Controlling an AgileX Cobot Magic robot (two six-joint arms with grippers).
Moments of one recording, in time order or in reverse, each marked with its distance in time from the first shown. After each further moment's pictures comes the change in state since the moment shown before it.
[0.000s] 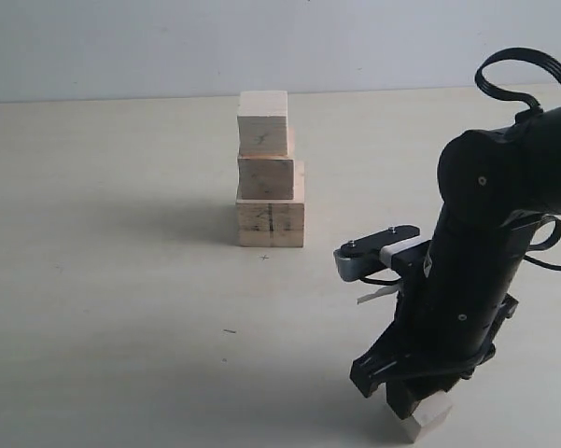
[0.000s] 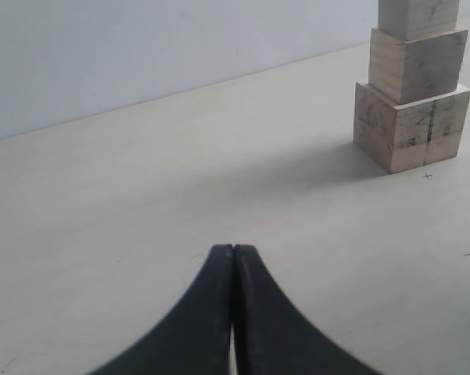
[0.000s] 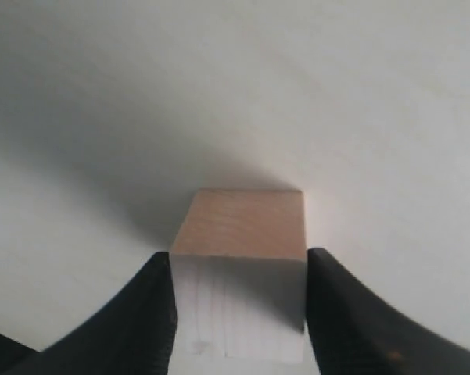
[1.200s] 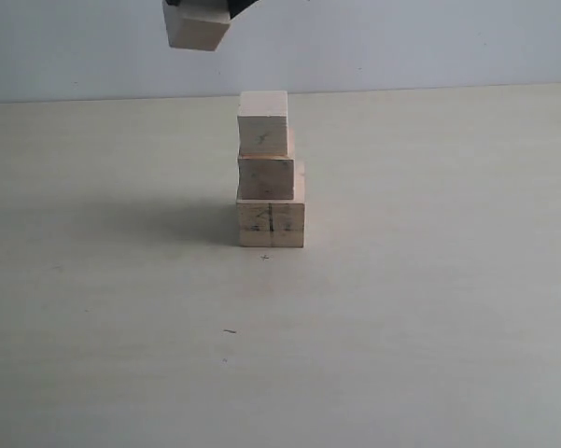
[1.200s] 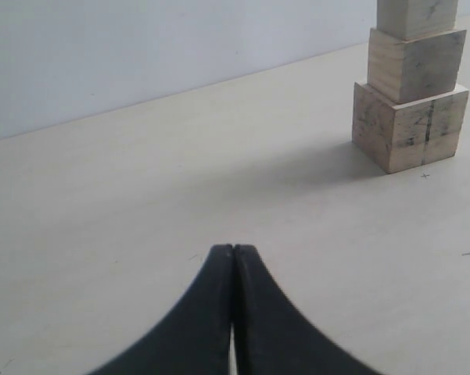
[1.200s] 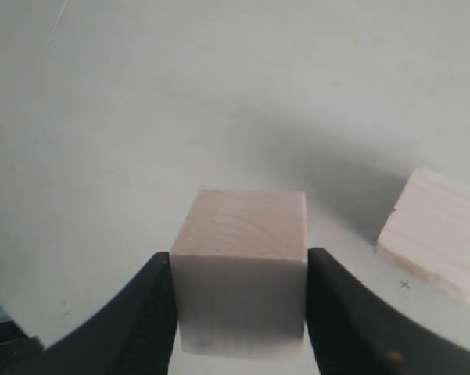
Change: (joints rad) left arm -0.006 0.000 0.000 0.000 0.000 0.000; right arm 0.004 0.222 -1.285 0.123 0.351 0.285
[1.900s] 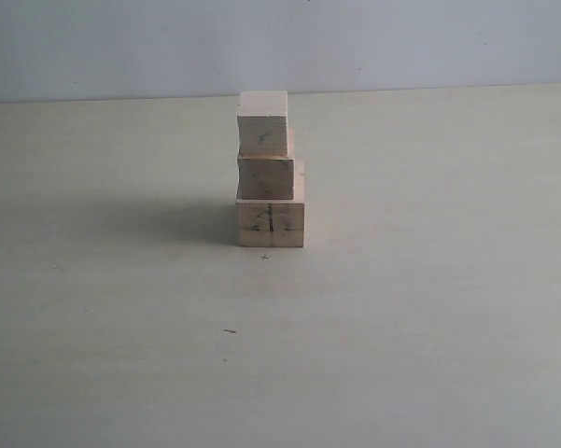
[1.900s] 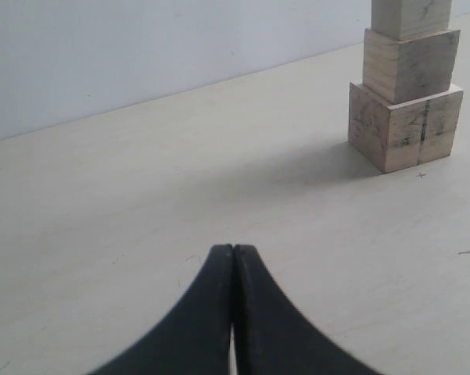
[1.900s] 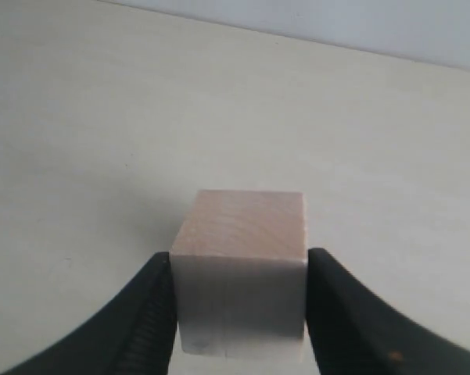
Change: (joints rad) left arm -0.005 0.000 0.000 0.000 0.000 0.000; right arm 0.000 -0.026 -0.067 -0.348 0.007 0.056
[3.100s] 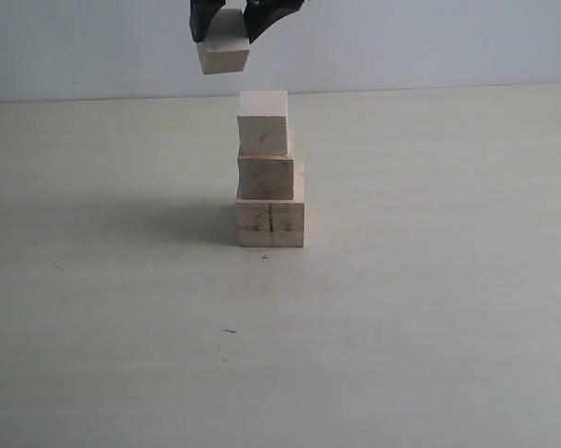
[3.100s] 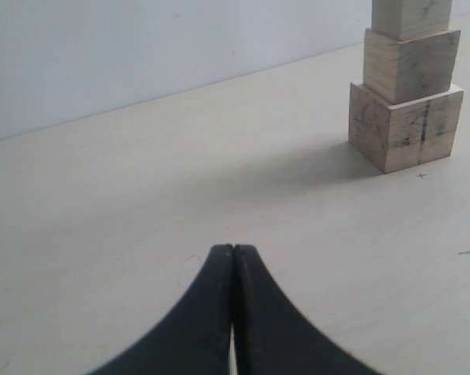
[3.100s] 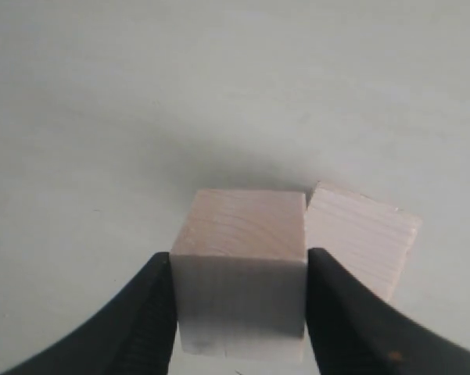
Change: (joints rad) left arm 0.000 0.000 0.000 0.000 0.000 0.000; right arm 0.061 0.113 0.025 0.067 -0.002 0.075
